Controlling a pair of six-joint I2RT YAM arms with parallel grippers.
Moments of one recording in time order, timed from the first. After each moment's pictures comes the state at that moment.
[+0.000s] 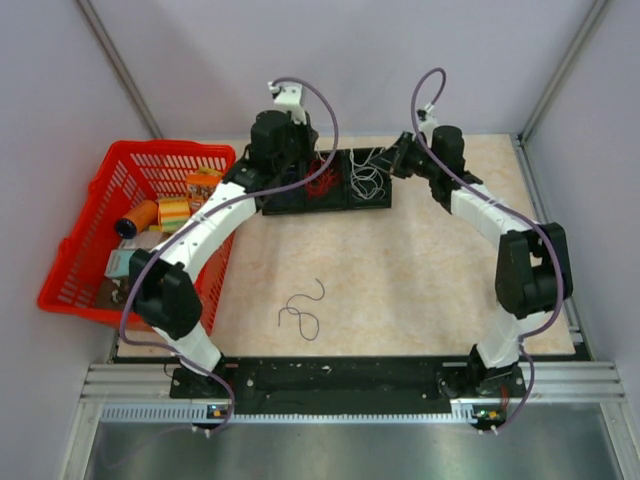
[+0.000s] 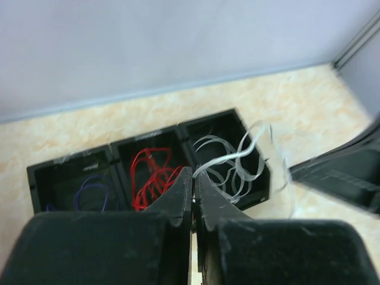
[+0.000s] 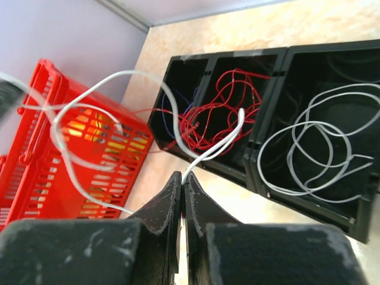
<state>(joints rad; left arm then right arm) -0.49 1.69 1.52 -0.04 -0.09 -0.19 0.25 1.74 1.30 0.21 -0.52 0.66</state>
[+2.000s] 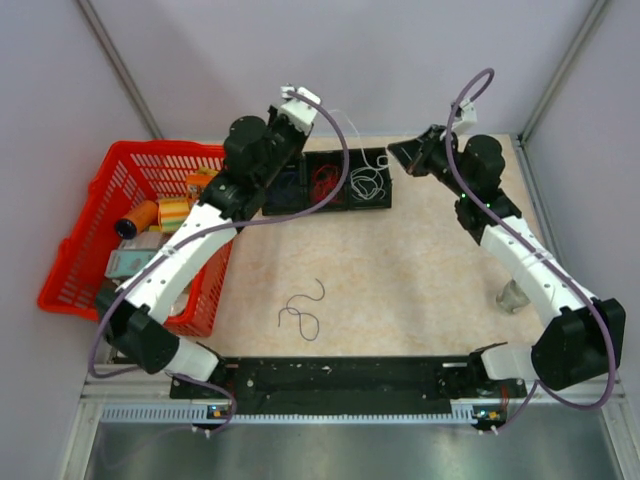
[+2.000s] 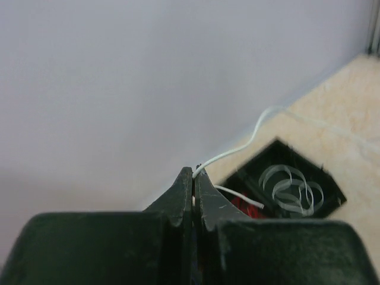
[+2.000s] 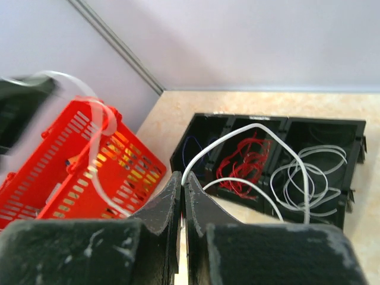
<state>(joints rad) -0.56 1.44 1.55 0.00 -0.03 0.39 0.30 1.32 1.15 0.19 -0.33 0.56</state>
